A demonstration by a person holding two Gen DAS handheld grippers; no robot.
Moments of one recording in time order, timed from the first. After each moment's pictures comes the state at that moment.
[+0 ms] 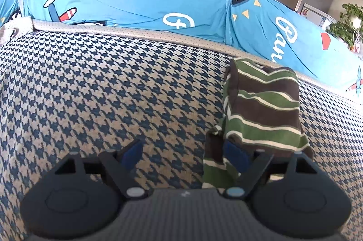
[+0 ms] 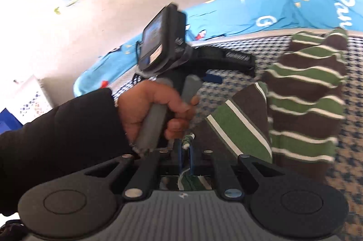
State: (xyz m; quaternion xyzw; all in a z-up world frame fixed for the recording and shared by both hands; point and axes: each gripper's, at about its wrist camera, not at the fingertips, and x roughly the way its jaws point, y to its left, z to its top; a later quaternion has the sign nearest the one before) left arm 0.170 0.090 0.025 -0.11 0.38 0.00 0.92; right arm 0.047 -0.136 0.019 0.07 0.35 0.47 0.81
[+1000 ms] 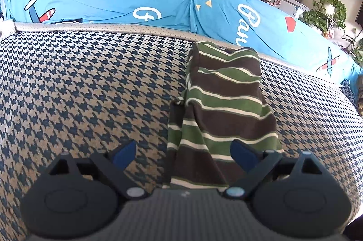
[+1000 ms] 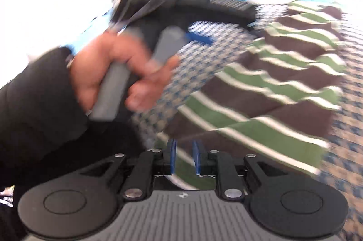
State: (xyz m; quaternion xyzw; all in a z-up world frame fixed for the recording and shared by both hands) left arm 0.125 0.060 0.026 -0.09 0.39 -0.08 0.91; right arm 0.022 -0.142 -0.012 0.02 0.40 0.38 0.84
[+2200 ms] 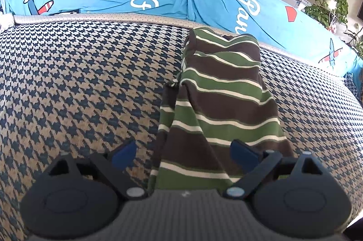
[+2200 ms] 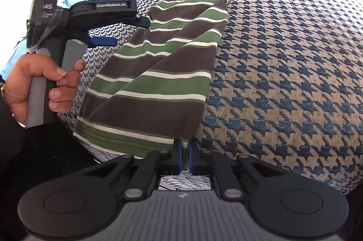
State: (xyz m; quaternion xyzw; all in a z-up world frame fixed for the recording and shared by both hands) left arm 0.124 0.044 0.010 -0.08 0.40 -0.07 0.91; right arm -0.001 -0.205 -0.030 0.05 0.46 0.20 0.86
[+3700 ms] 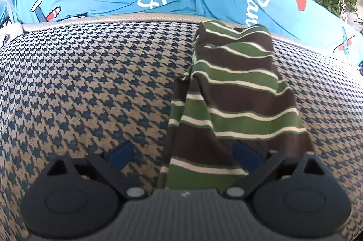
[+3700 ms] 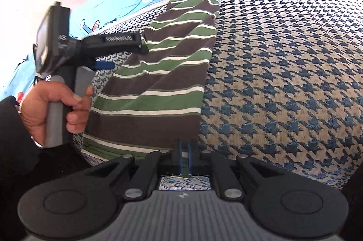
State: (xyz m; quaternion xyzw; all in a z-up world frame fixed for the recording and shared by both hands) left arm 0.124 0.035 -0.002 -0.04 0.40 -0.03 0.91; right arm -0.011 -0.220 -0.017 0.10 0.43 0.19 0.88
